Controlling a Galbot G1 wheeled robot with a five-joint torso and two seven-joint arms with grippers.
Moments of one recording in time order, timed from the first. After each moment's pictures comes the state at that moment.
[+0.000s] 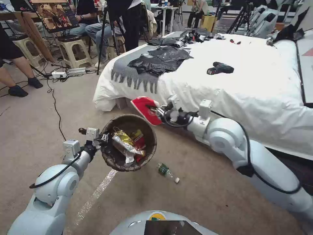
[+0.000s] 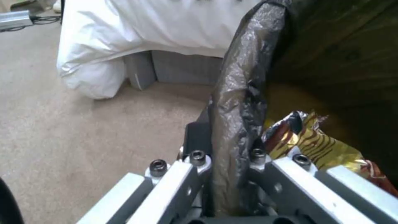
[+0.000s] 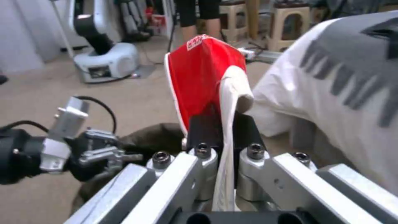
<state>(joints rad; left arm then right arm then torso) 1.46 -1.16 -0.71 -2.32 -0.51 0.67 0.03 -0.57 0.85 -0.09 2.17 1.04 -0.53 -0.02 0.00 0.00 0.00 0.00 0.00</state>
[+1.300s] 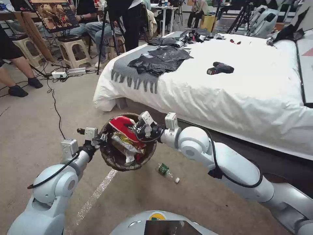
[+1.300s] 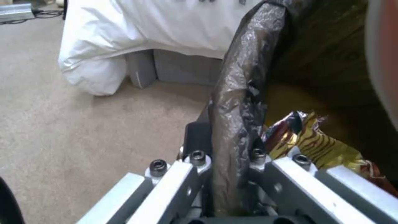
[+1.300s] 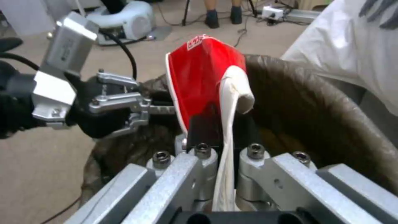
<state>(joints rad) 1.46 -1.18 -0.72 -2.33 -0.55 0.70 0.00 -0.52 0.97 -0.33 2.09 0.95 -0.58 0.05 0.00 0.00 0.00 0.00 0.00</state>
